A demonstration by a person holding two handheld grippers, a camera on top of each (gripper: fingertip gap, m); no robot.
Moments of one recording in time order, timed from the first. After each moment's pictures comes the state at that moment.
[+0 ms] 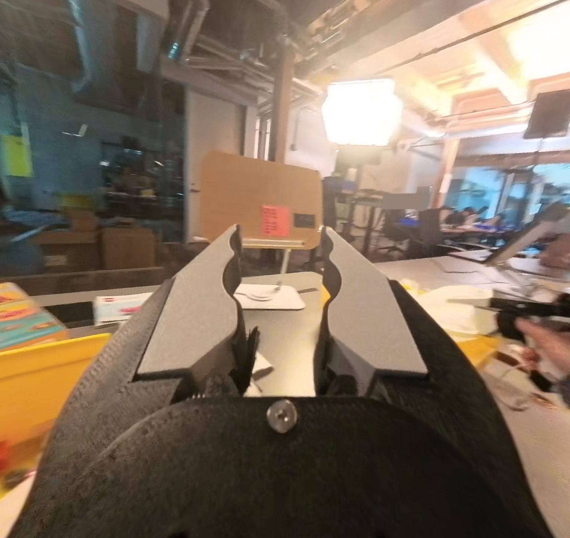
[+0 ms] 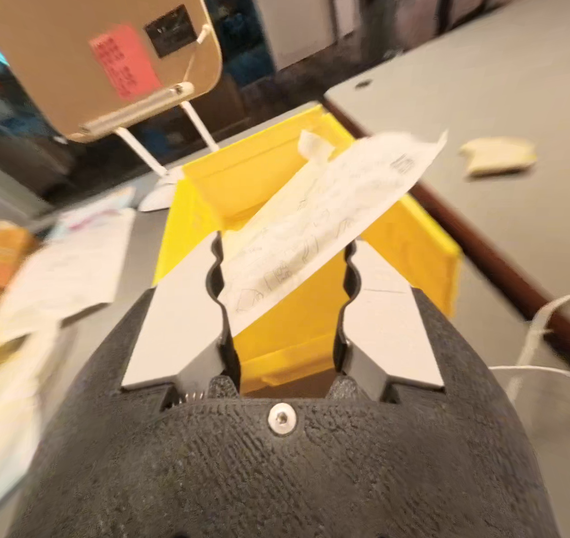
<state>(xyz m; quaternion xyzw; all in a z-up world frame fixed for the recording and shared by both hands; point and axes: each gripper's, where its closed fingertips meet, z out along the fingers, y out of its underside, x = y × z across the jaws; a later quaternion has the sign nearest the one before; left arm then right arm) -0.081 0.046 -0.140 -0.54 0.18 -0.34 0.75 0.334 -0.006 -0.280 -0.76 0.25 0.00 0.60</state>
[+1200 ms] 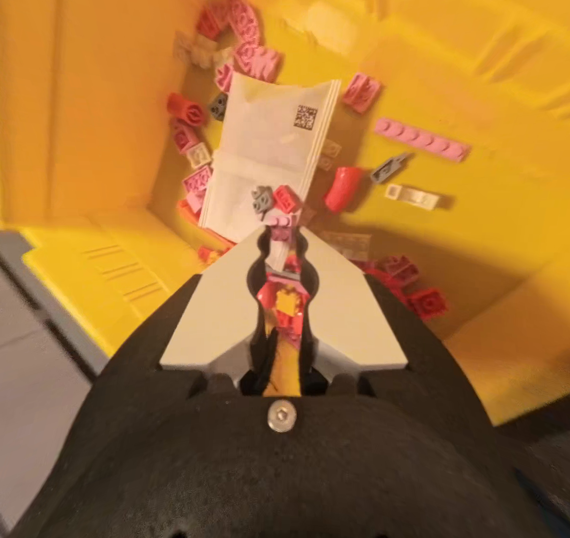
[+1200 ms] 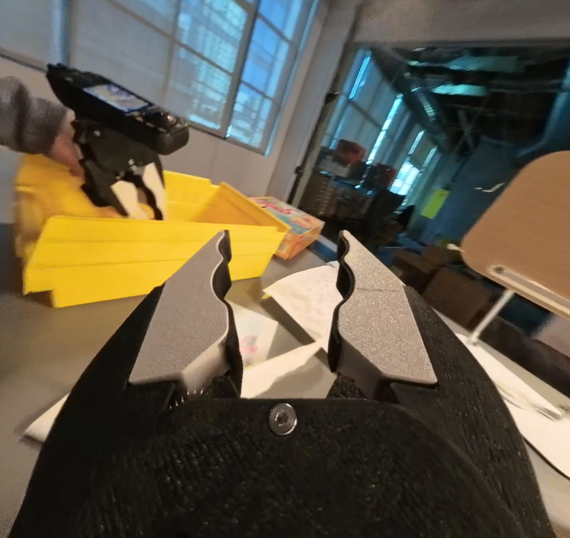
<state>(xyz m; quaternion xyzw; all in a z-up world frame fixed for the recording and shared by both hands) -0.278 0.123 -0.379 -0.79 0.55 0.11 0.24 -0.049 0.058 -0.244 -0.55 -0.33 0.13 0.76</state>
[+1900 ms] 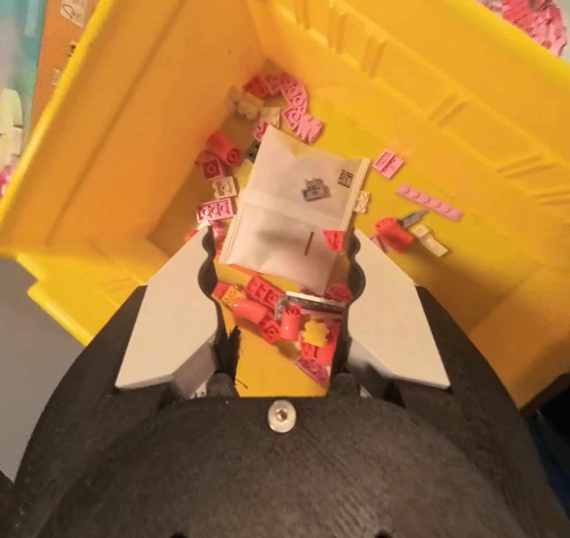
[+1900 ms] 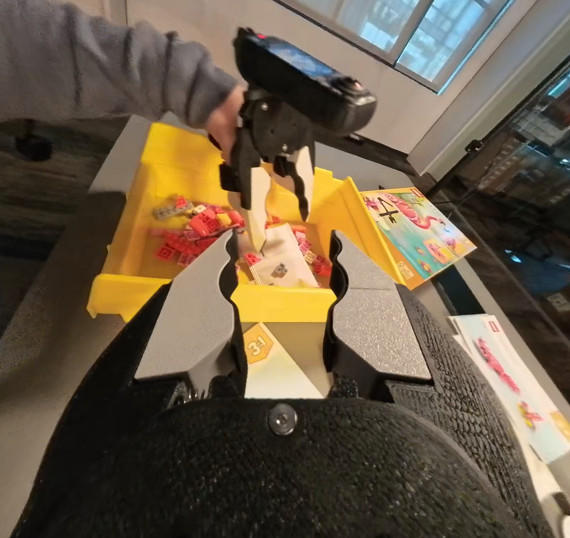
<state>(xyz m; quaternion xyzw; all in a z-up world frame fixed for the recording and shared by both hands) -0.269 0.161 -0.358 -0.82 0.51 -0.05 0.24 -0.189 0.087 -0.243 -0.57 -0.55 0.22 0.57</state>
